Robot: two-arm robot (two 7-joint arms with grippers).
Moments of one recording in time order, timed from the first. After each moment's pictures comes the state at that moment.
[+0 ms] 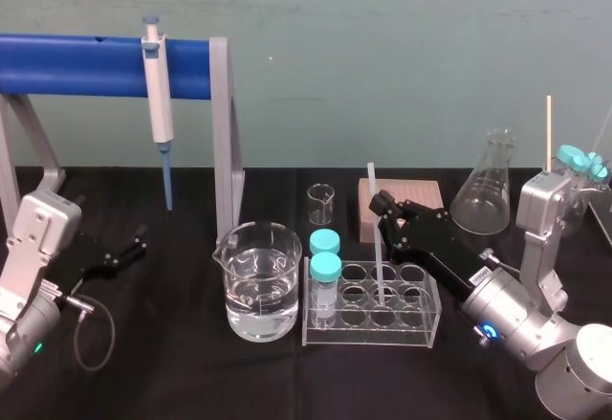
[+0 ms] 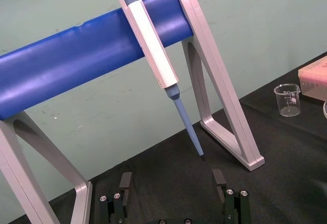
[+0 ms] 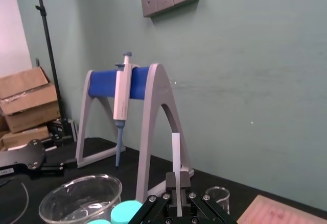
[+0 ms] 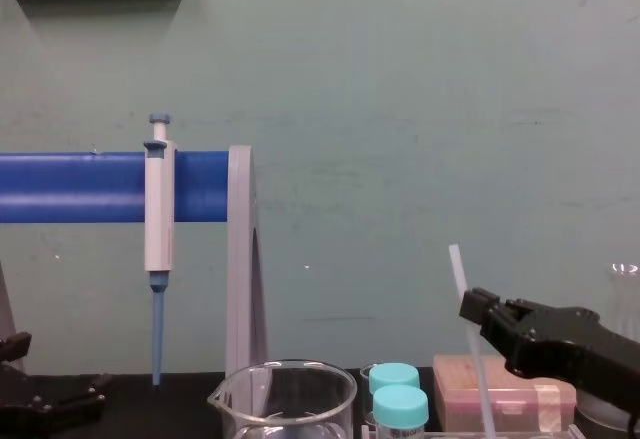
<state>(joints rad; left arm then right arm) -0.20 0.60 0.45 -1.41 -0.25 -0.12 0.03 0.26 0.31 -0.32 -1.26 0.49 -0.27 0.54</state>
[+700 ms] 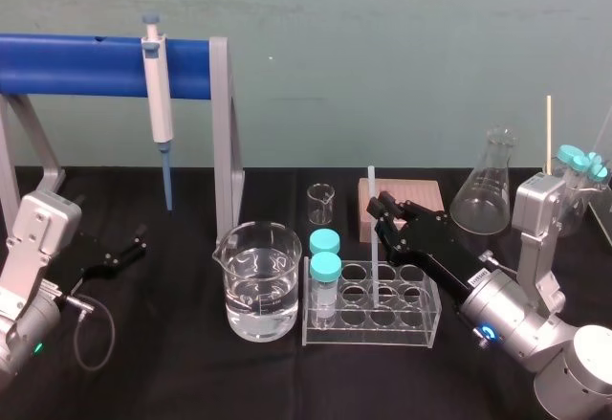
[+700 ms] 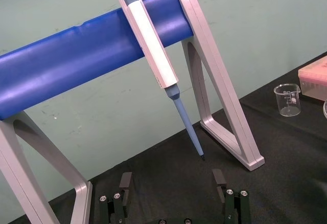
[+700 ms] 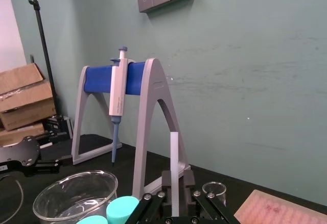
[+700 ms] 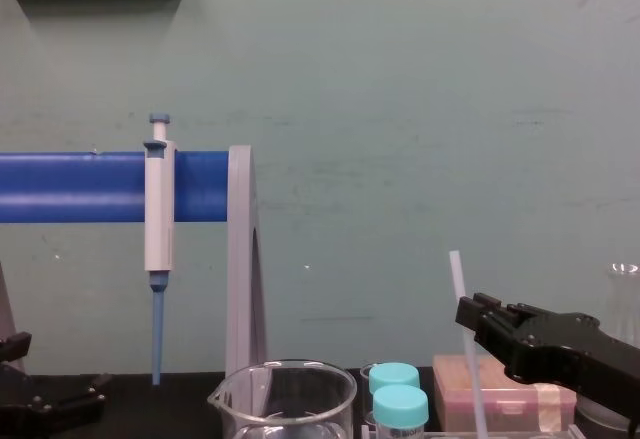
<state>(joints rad) -0.20 0.60 0.45 -1.41 -0.25 -0.12 0.03 0.26 0.30 -0.32 -1.26 0.47 -0.26 0.52</state>
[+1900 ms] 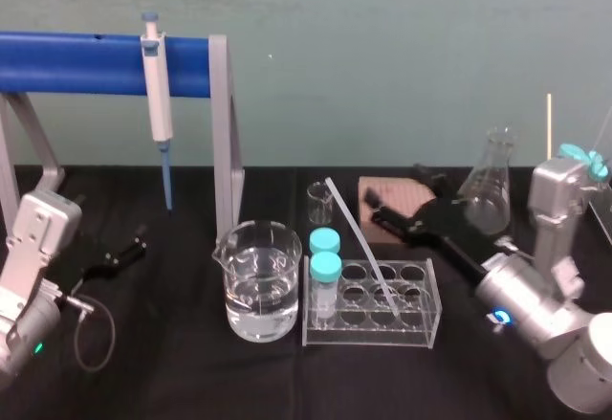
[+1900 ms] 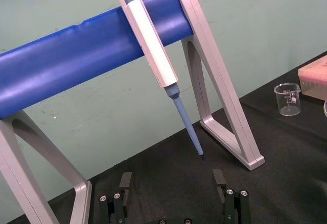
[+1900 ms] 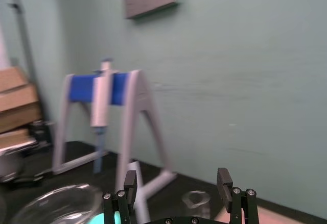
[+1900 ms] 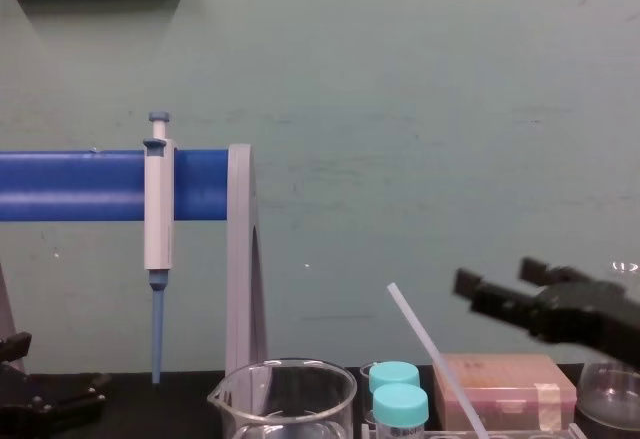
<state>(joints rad) -0.20 0.60 0.45 -1.41 -0.25 -0.12 0.03 0.25 0.32 -0.30 -1.32 0.47 -0.22 0.48</state>
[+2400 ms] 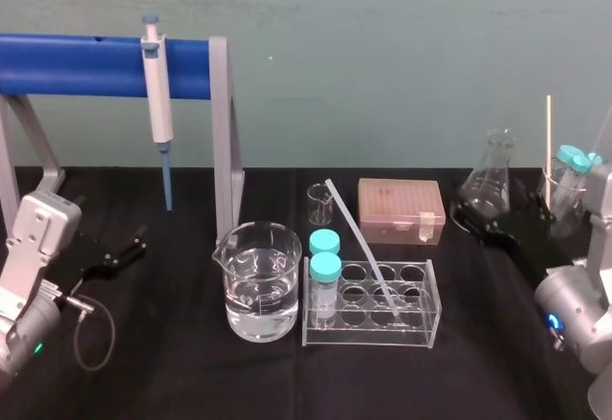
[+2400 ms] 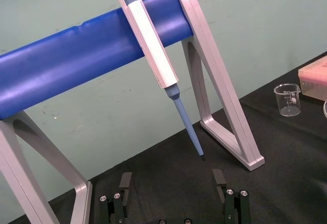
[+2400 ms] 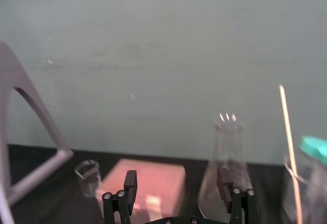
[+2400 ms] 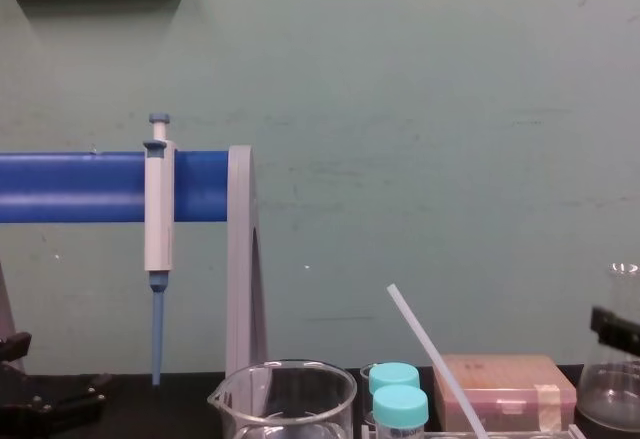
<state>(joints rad) -0.20 0.60 0.45 -1.41 -0.25 -0.12 0.03 0.15 0.31 -0.15 -1.40 0.35 -0.08 0.15</state>
